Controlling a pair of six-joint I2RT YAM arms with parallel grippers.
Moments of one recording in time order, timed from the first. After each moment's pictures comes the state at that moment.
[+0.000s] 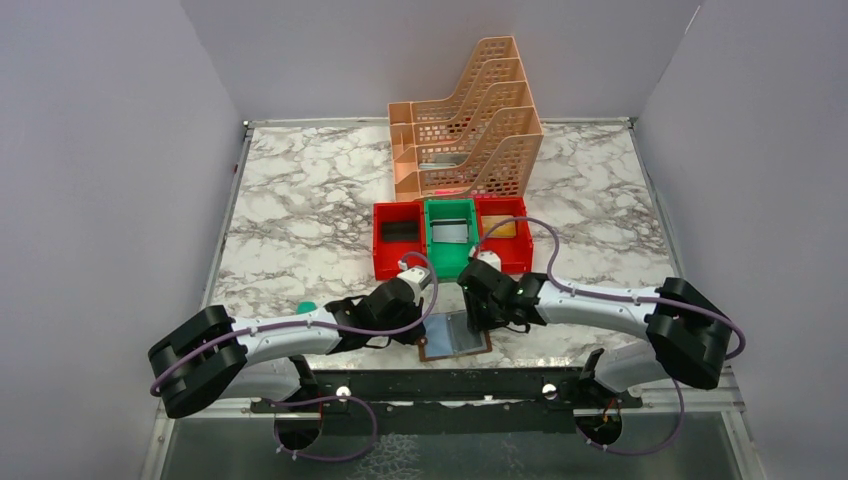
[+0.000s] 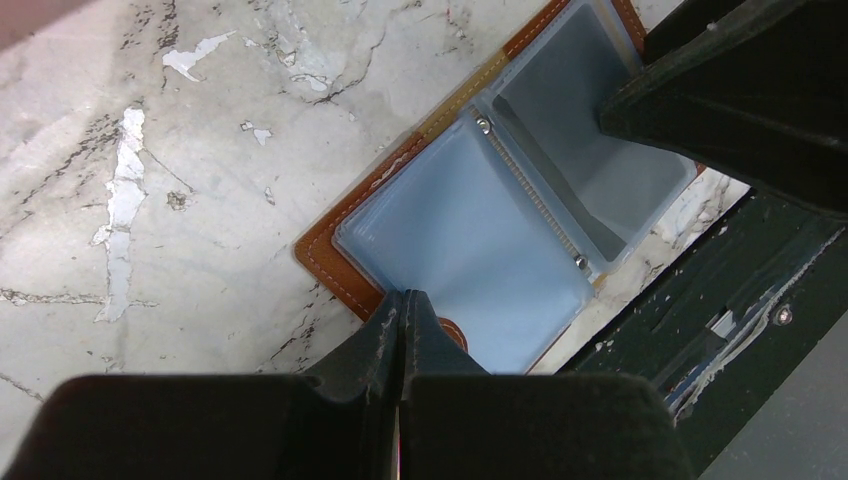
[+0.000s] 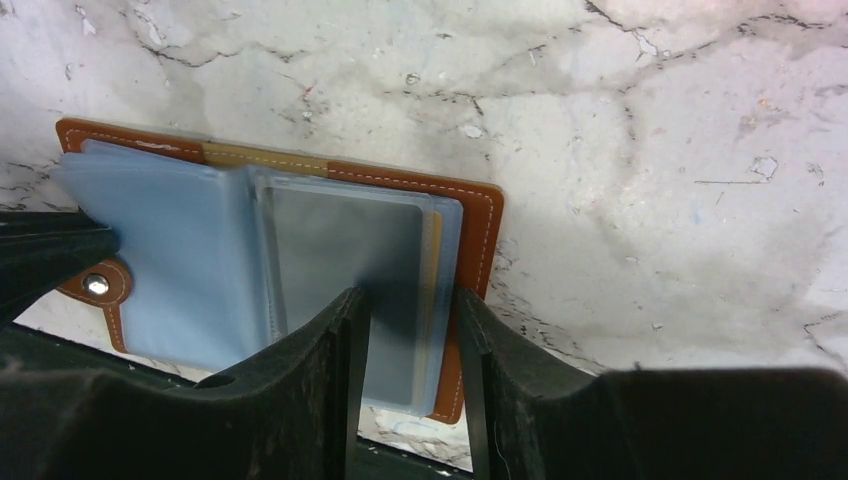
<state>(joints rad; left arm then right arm) -1.02 1.20 0.40 0.03 0.02 -0.57 1.00 1.39 0.70 -0.44 0.16 0.73</state>
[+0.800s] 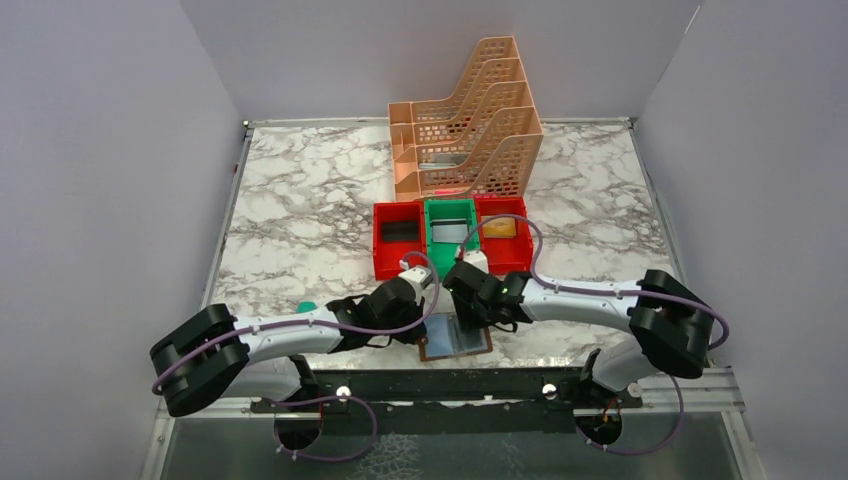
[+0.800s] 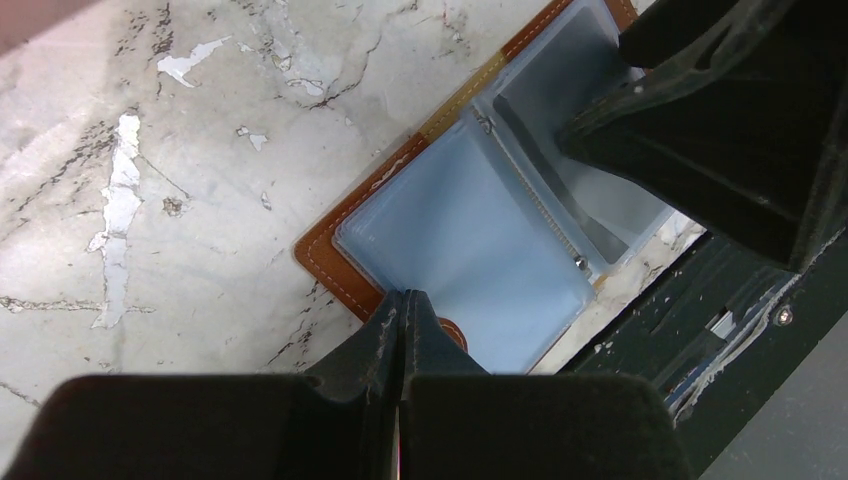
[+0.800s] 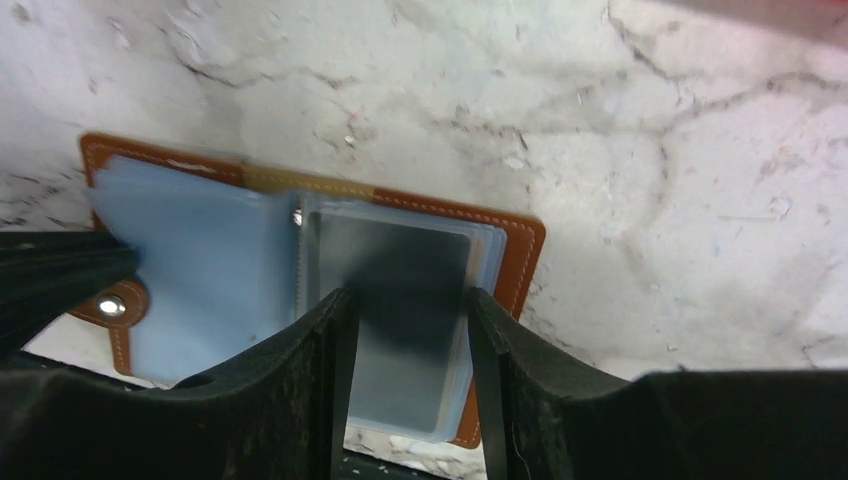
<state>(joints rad) -1.02 1.21 0.40 0.03 0.02 -0.56 1.06 1.46 0.79 -0.47 0.23 0.71</state>
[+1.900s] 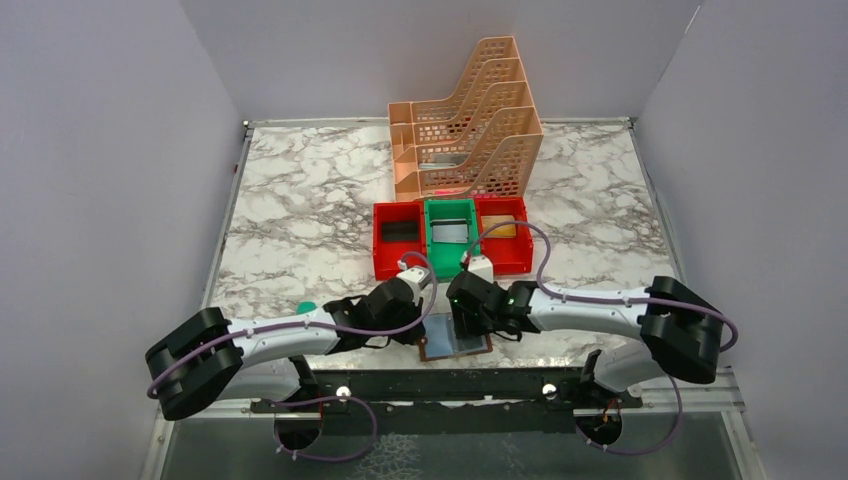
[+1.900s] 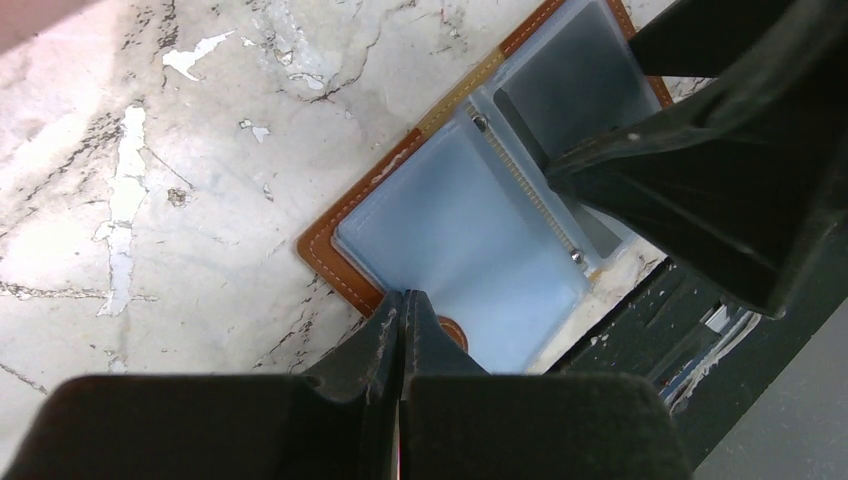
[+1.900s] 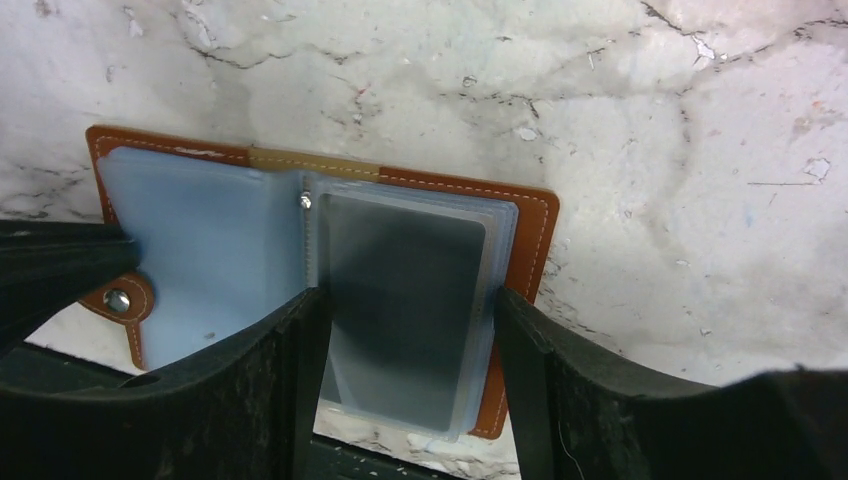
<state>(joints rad) -1.02 1.19 0.40 0.01 0.02 -0.56 1.11 1.41 0.73 -0.42 0.27 0.80</state>
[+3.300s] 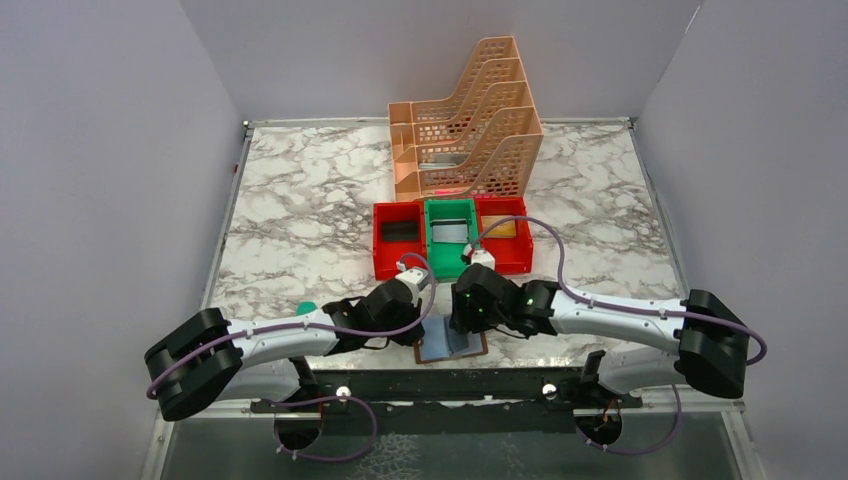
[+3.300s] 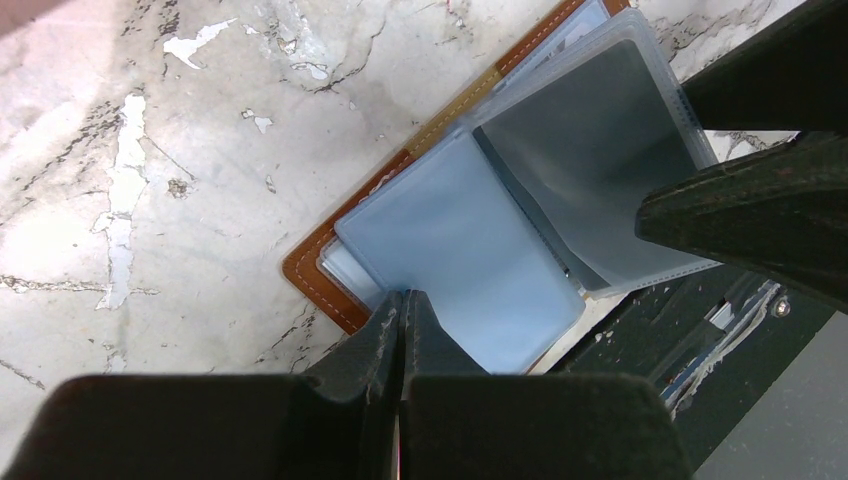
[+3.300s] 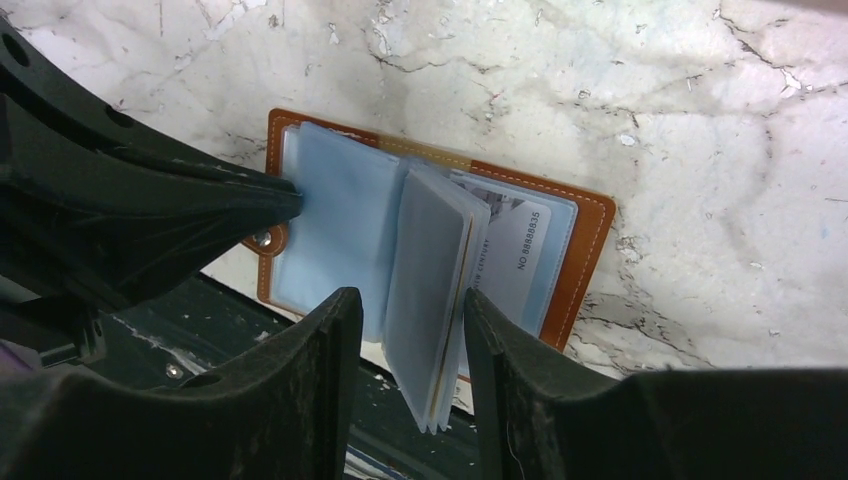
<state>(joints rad) -1.02 1.18 0.39 0.02 0.01 -0.57 1.11 1.29 0.73 -0.39 0.17 0.80</state>
